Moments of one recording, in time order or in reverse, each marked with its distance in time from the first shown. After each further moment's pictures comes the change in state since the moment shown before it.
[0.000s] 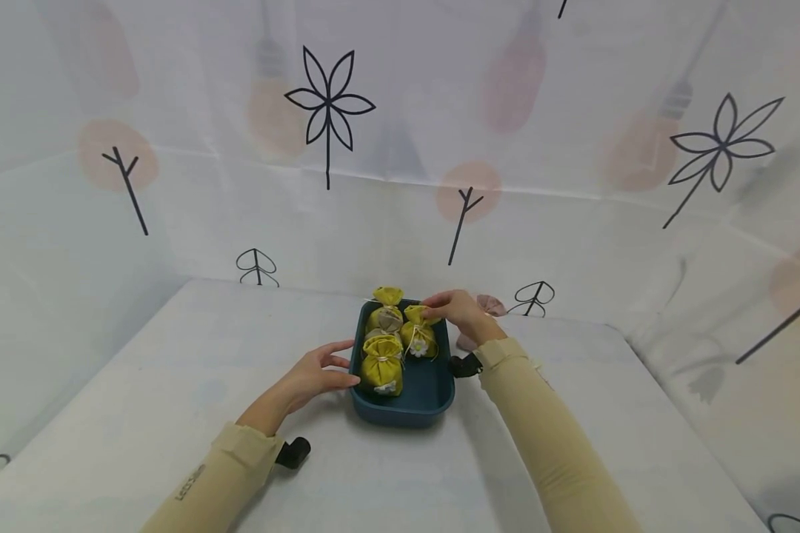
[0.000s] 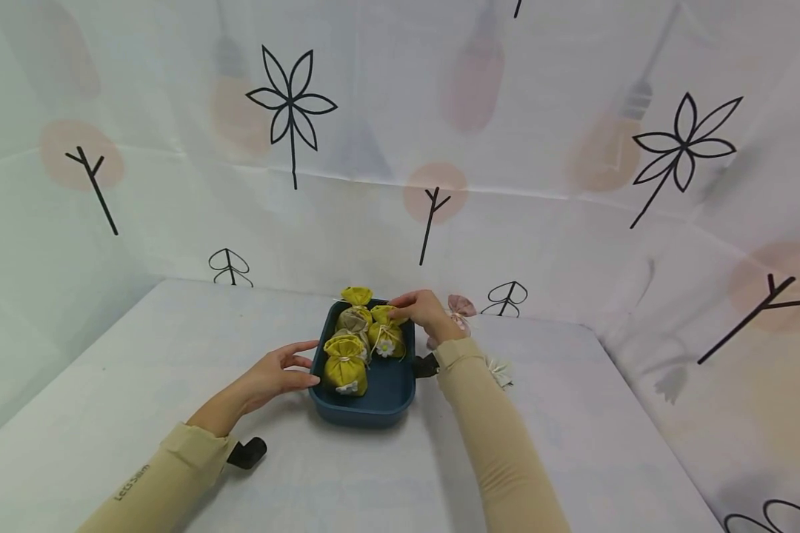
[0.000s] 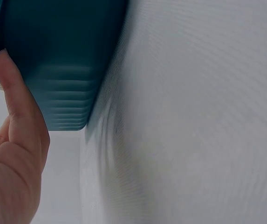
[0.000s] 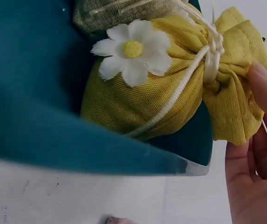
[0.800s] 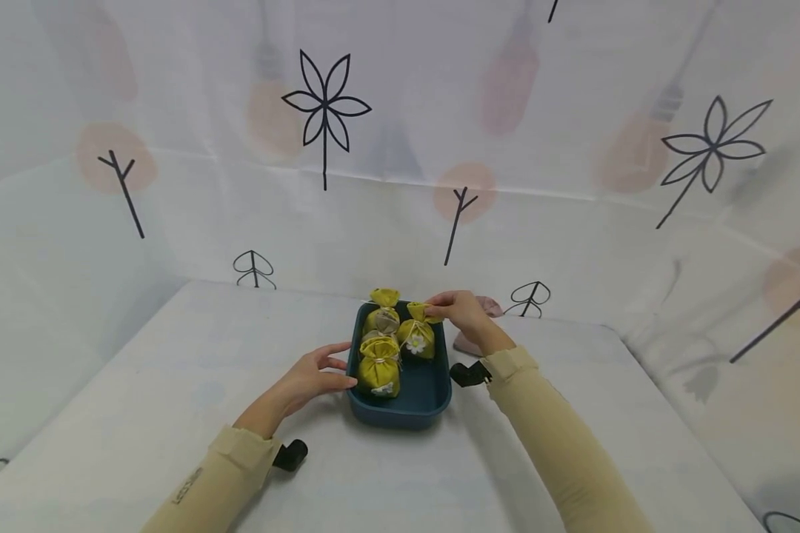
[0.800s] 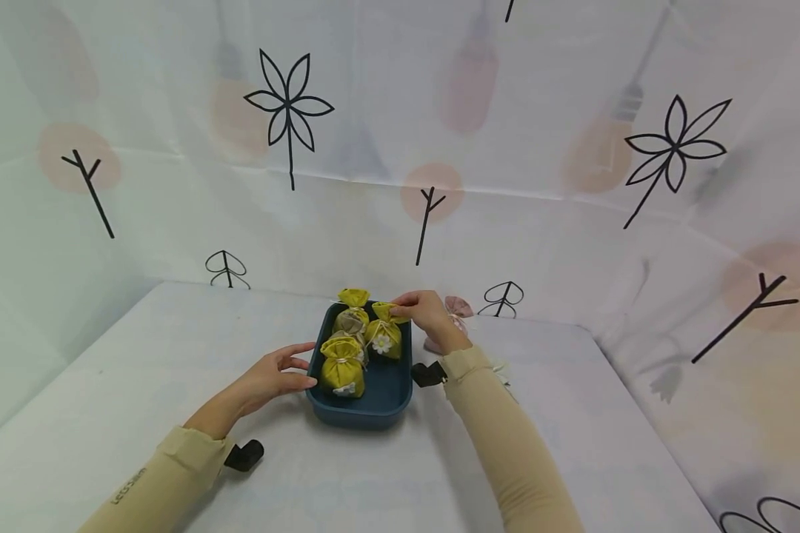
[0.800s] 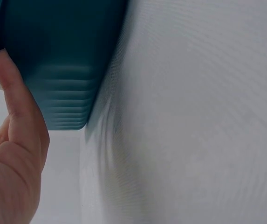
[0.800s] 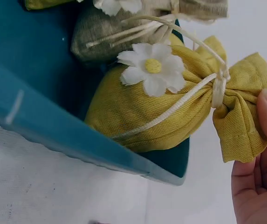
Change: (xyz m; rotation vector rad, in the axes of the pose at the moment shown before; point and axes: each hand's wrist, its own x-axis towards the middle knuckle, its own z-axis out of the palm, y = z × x) left_hand -0.003 -0.001 0.001 0.002 -0.008 0.014; right_hand -0.020 -0.007 -0.001 0.078 0.083 -0.030
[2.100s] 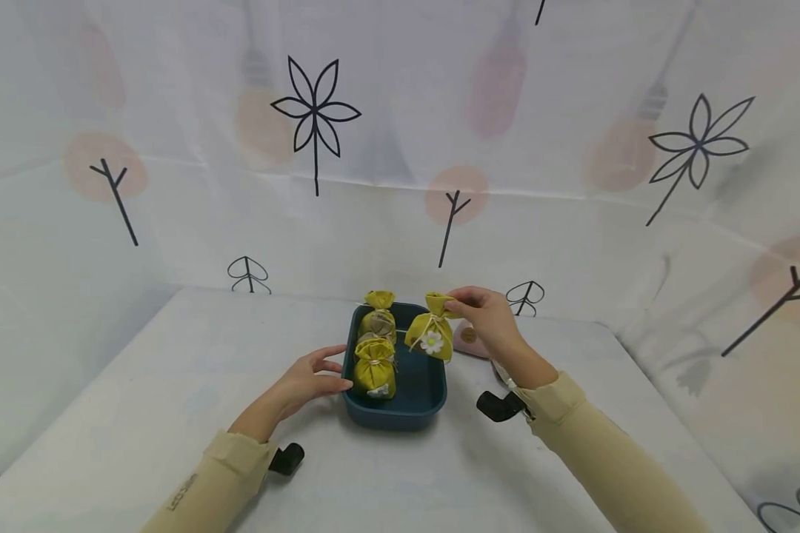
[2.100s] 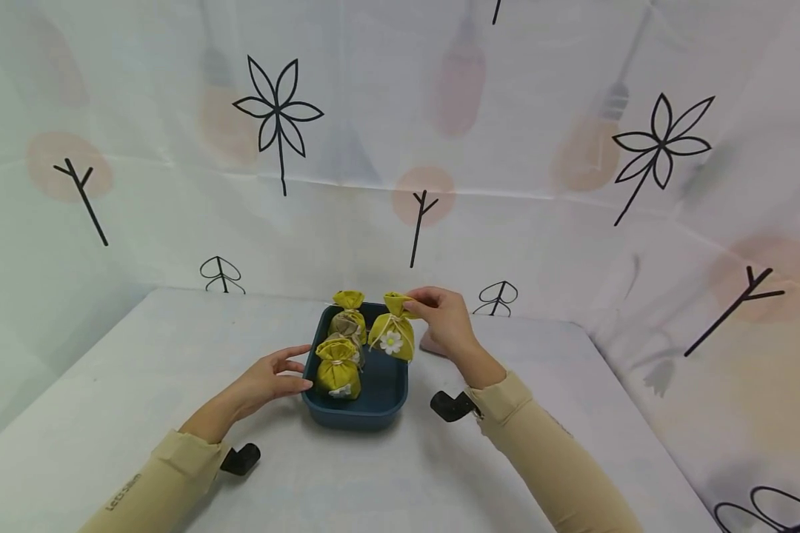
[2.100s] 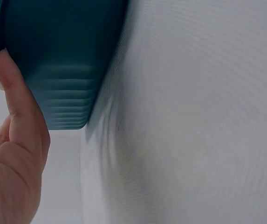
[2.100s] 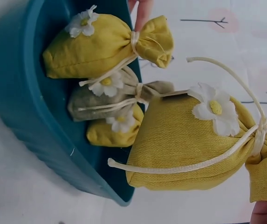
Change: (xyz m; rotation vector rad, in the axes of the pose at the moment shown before) left_hand -0.005 0.007 -0.003 -0.021 -0.047 -0.010; right_hand -0.076 -0.036 -0.017 0.083 0.210 -0.069
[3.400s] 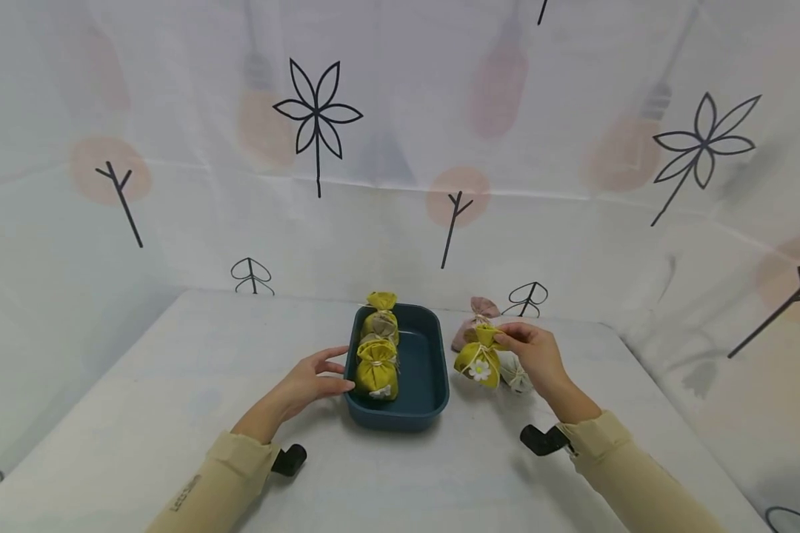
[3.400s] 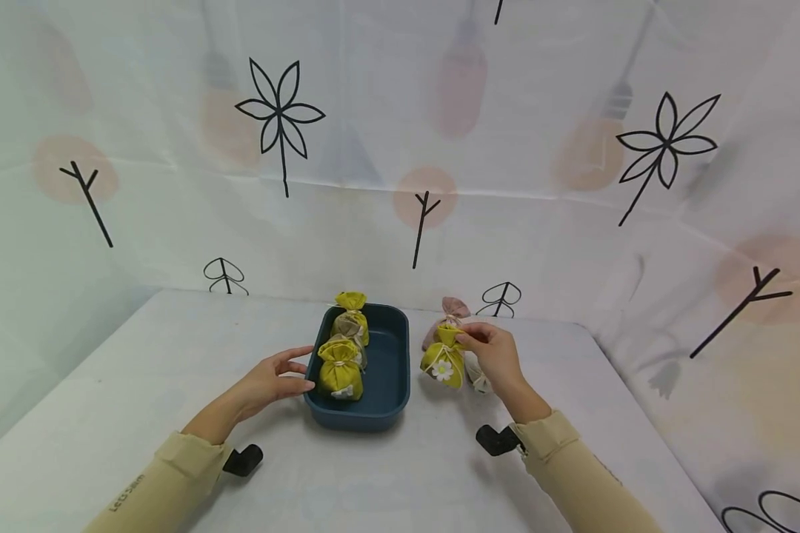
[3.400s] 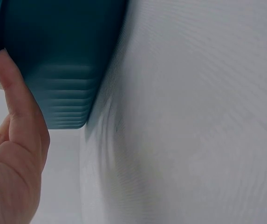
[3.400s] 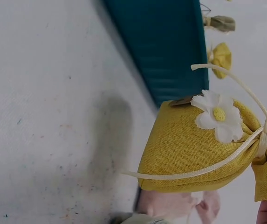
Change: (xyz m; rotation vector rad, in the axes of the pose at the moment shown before) left_hand -0.002 0.002 0.002 0.007 0.023 0.008; right_hand -0.017 0.074 -0.050 -0.013 0.102 -0.021
